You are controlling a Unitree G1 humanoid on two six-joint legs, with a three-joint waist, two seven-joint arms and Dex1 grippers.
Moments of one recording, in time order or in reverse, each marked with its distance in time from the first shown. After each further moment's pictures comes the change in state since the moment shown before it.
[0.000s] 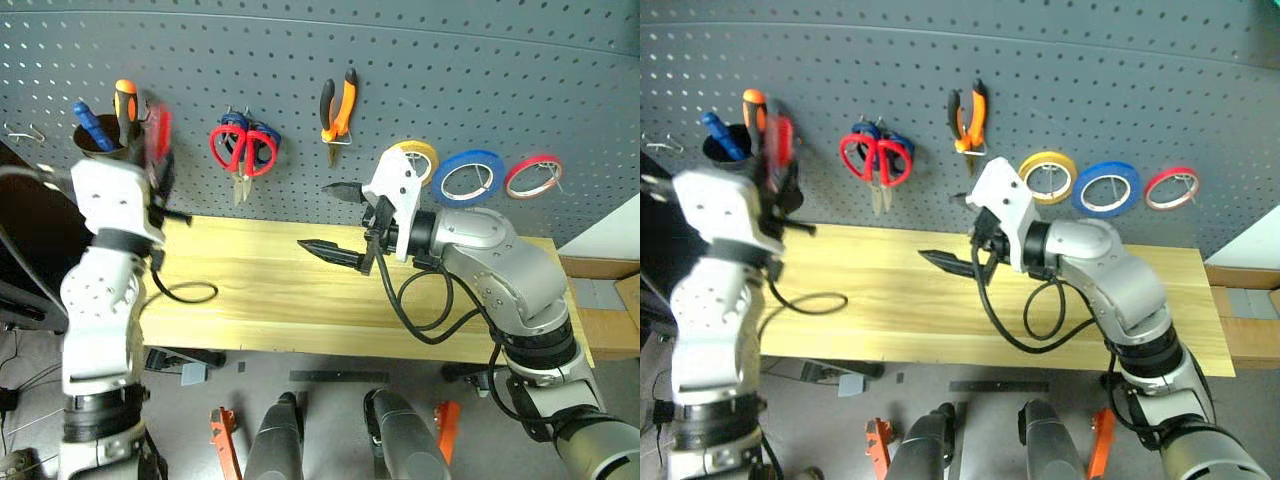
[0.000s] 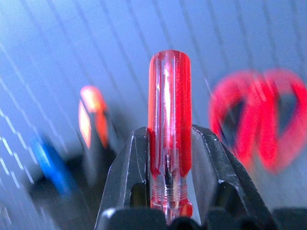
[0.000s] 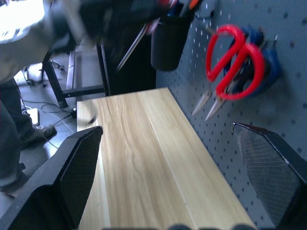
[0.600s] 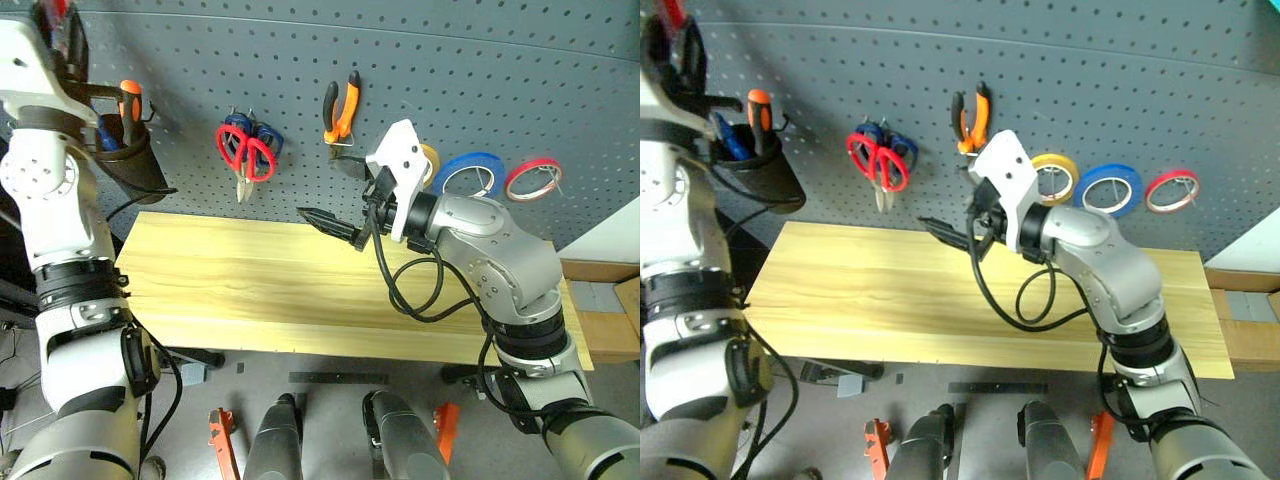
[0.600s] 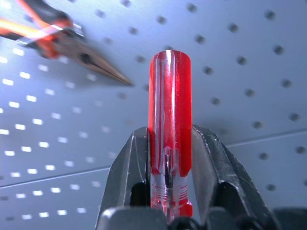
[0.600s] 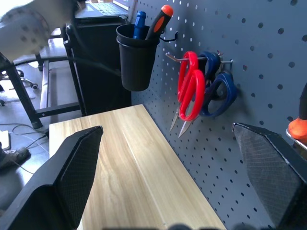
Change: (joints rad) left arm -0.539 0.078 0.001 0.780 0.005 -0.366 -0.011; right arm -0.037 0.053 -0.032 0.051 -0.006 -0.023 -0.112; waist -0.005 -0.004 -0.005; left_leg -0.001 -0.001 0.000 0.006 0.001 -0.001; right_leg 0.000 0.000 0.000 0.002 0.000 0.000
